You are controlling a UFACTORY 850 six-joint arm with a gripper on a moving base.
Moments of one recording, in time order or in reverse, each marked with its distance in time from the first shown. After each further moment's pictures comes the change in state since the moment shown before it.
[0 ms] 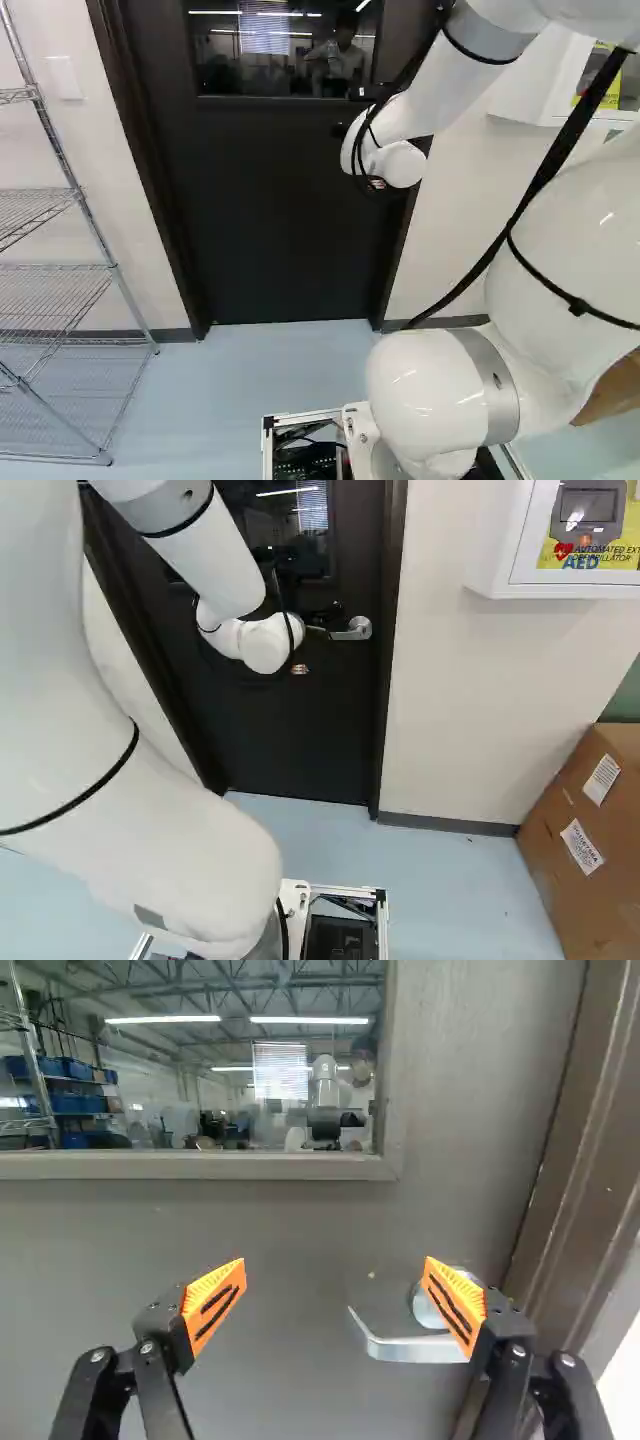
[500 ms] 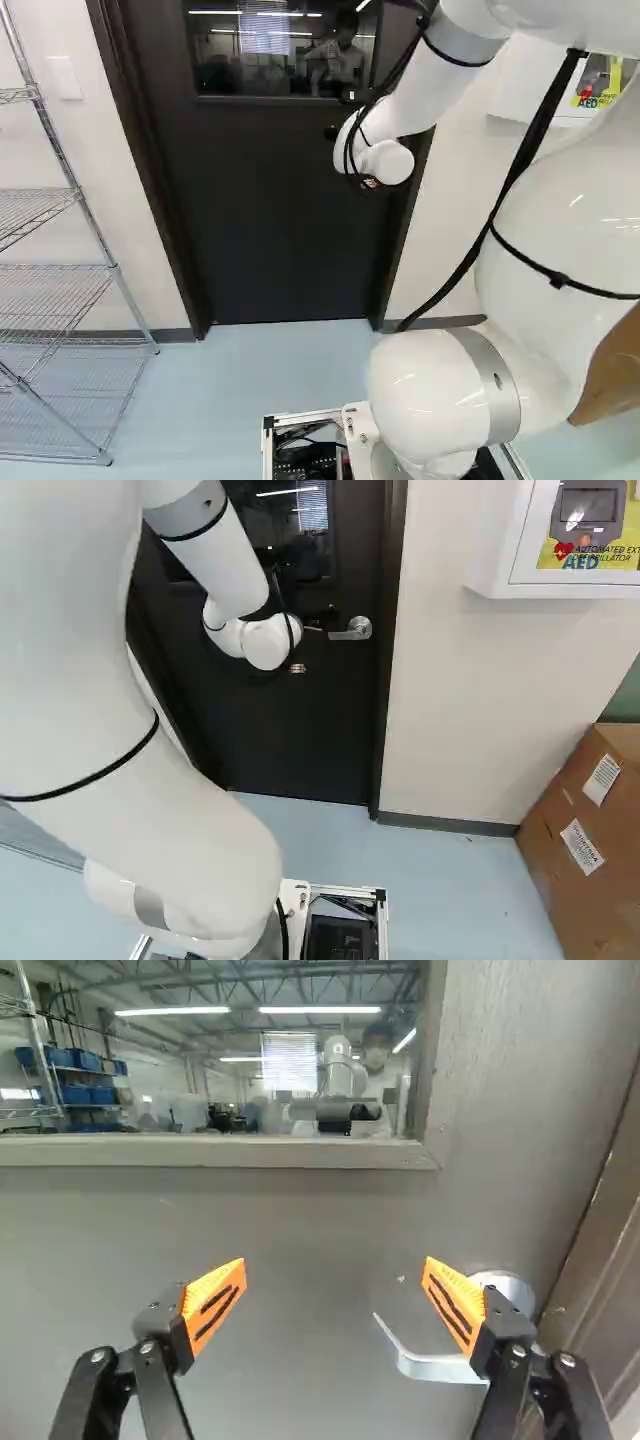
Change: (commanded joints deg) arm 1.3 -4.4 -1.8 0.0 0.0 0.0
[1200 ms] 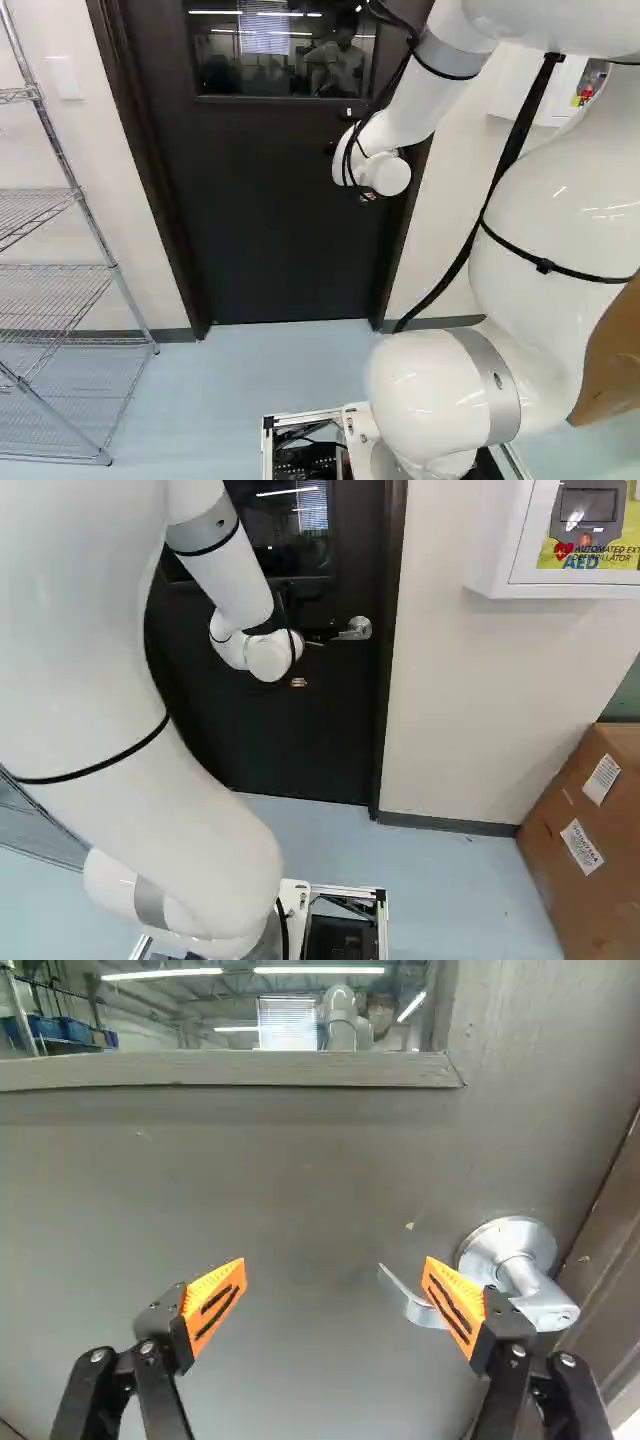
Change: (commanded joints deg) arm 0.0 -3.0 1.5 0.0 0.0 0.0
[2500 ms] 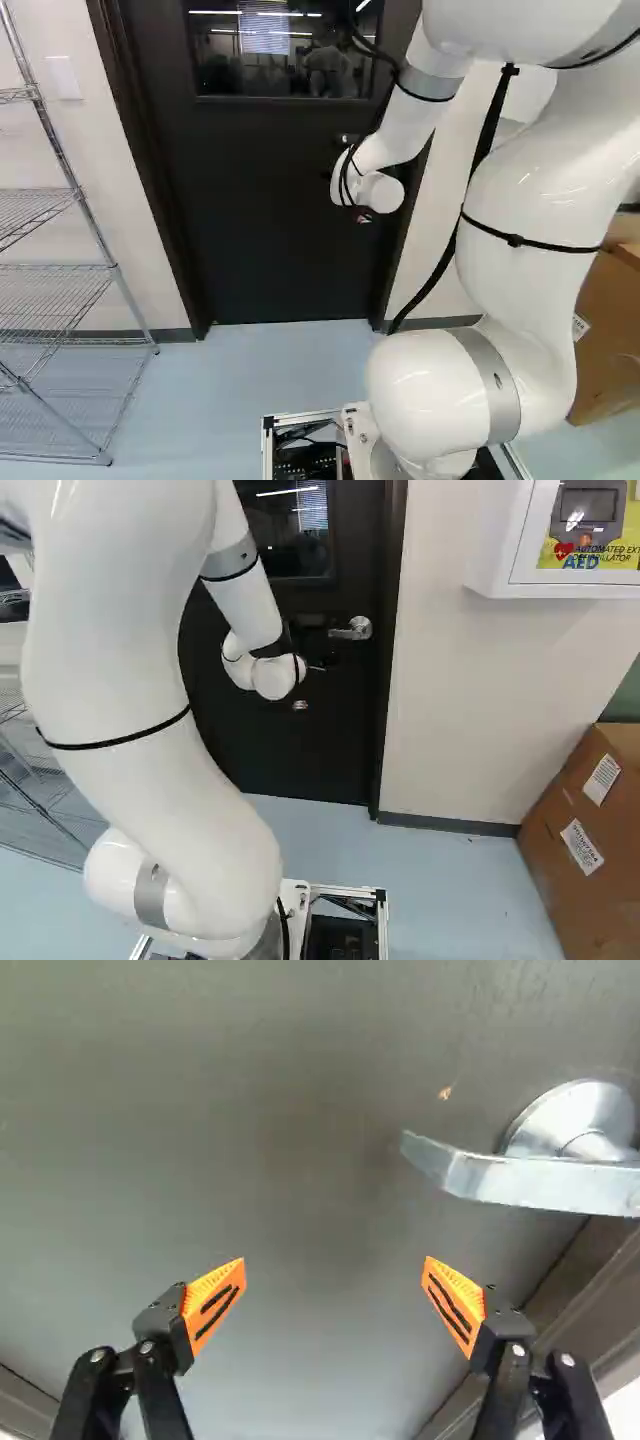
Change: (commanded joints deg) arm 0.0 -7.2 1.2 0.0 0.0 0.0
